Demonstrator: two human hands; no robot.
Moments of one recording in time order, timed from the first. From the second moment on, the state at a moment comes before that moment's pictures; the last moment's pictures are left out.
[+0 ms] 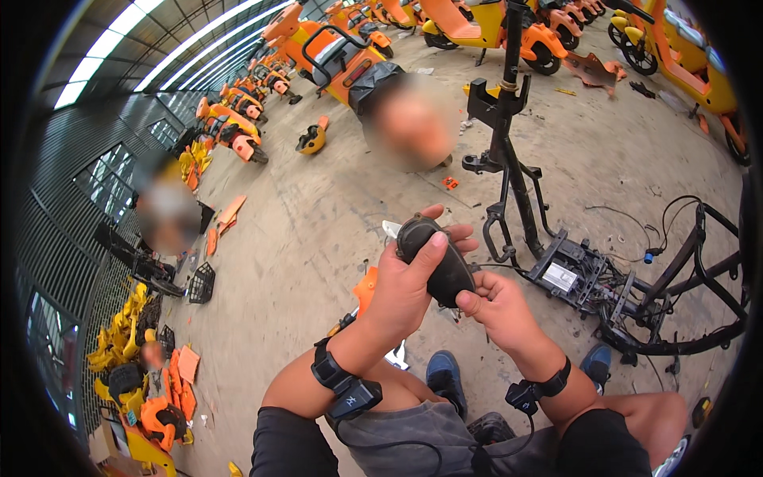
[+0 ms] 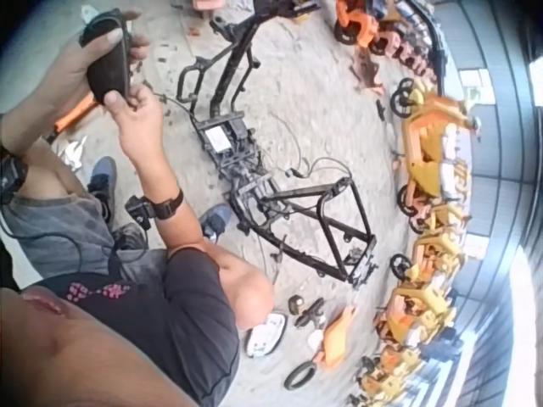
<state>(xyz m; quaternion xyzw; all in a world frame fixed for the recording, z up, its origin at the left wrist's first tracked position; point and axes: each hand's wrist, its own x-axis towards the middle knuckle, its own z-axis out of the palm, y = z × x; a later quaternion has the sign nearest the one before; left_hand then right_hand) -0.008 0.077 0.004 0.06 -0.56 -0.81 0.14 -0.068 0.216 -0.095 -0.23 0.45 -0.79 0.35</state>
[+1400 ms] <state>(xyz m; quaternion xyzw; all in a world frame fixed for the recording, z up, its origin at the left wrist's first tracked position) 0.001 0.086 -0.006 -0.12 -0.86 -0.50 0.02 -0.088 0.266 -0.037 -0.49 0.57 -0.66 -0.08</state>
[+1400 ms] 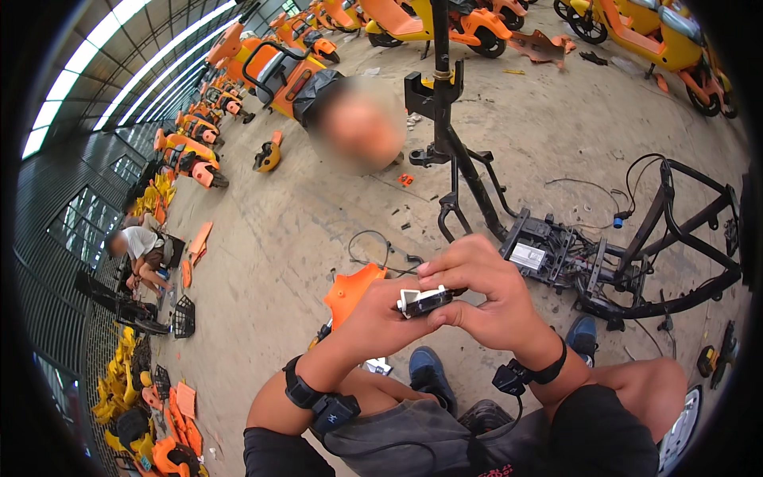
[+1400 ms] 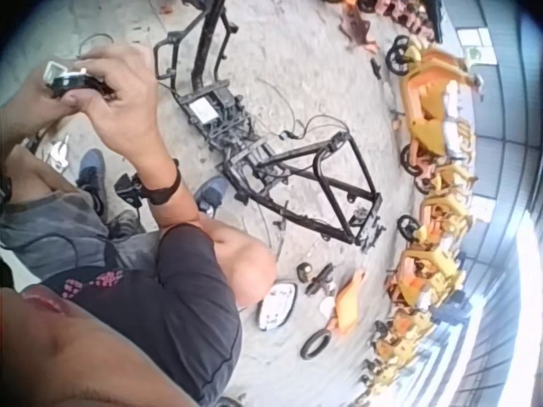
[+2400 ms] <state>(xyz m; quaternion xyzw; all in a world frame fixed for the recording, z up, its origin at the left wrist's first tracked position) -0.003 0.071 -0.012 -0.10 -0.56 -0.82 0.07 -0.064 0.243 -0.052 -0.42 0.62 -0.62 -0.24</state>
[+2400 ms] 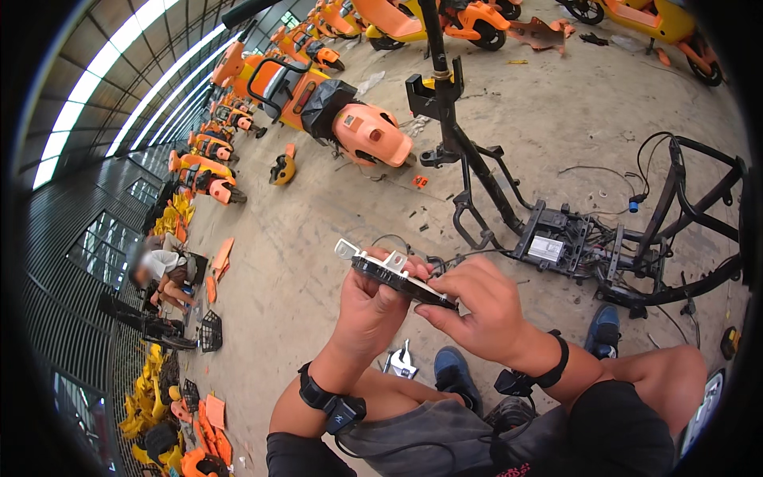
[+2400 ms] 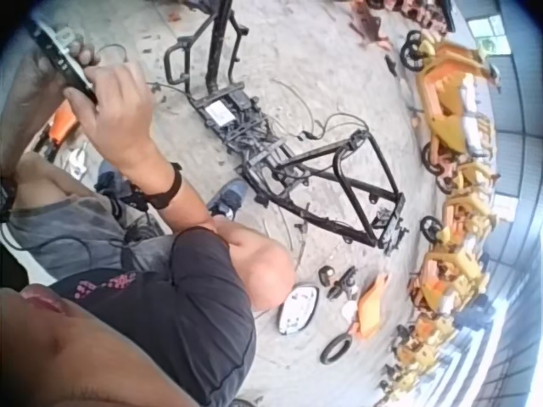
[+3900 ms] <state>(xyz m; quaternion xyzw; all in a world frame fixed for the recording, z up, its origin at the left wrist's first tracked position) -0.011 0.088 0.012 0.18 -0.62 -0.76 0.09 -0.066 0.225 -0.073 -0.24 0.39 -0.78 0.43</state>
